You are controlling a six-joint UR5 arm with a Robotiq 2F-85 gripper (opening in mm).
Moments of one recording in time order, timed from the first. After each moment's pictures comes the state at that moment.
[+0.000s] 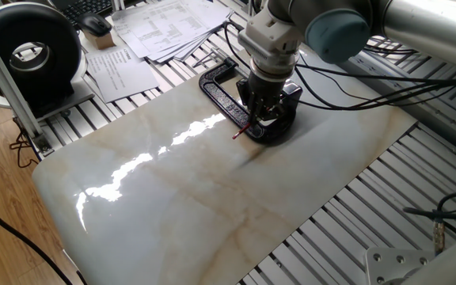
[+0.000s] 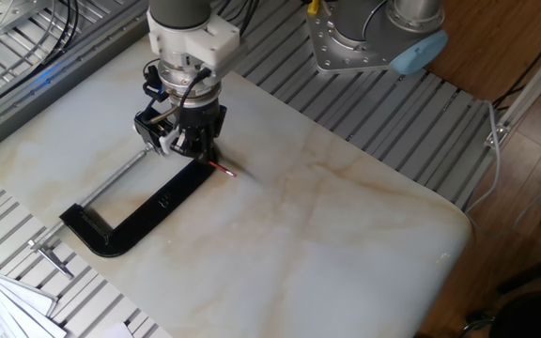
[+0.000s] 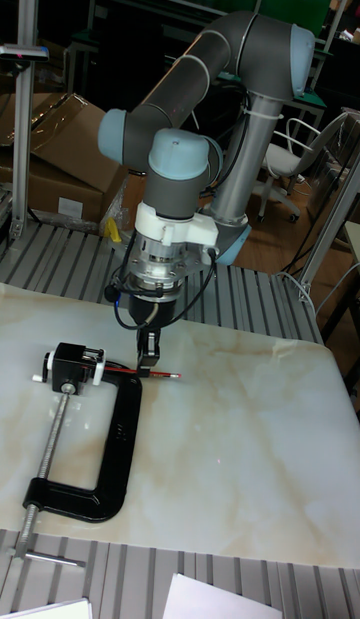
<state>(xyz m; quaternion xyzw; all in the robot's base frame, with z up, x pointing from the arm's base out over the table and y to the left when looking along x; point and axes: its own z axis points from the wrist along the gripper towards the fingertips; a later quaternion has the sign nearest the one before) 0.512 -0.040 0.049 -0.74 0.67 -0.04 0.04</state>
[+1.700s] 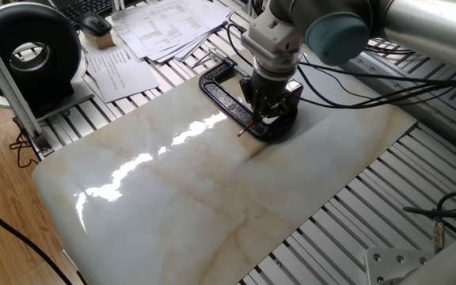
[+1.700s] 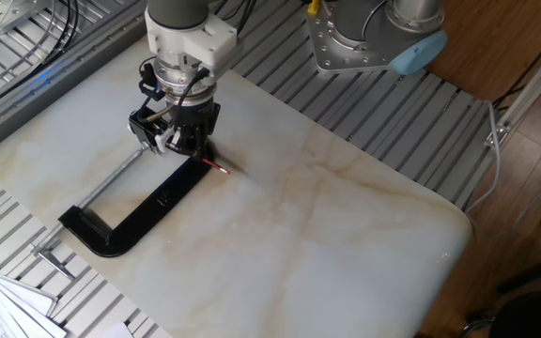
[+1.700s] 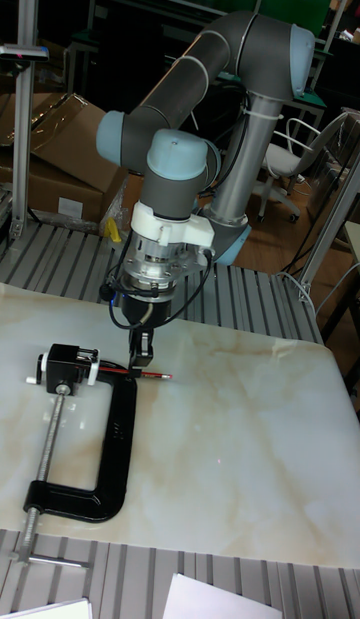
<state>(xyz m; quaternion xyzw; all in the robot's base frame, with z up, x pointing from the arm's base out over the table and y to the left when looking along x) 0.515 -0.054 0.048 -0.75 0.66 -0.05 0.03</state>
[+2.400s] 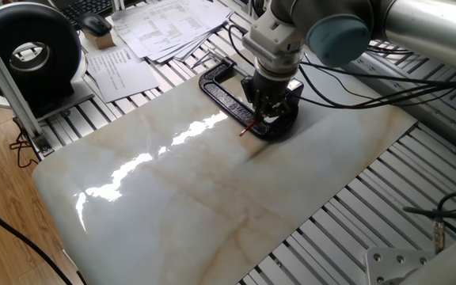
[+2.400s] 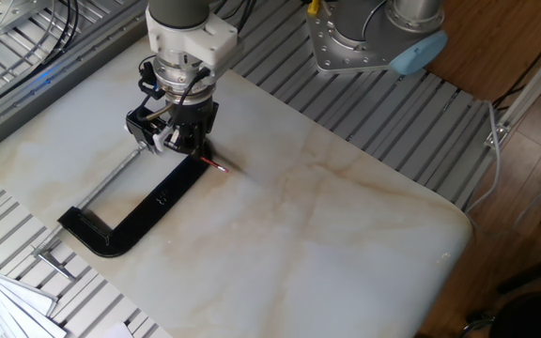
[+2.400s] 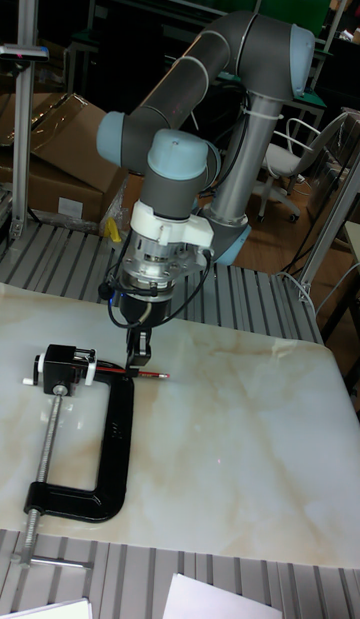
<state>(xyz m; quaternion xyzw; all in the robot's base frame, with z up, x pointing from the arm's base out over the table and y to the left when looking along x) 0.514 -0.056 0.047 -0.75 0.66 -0.05 0.03</state>
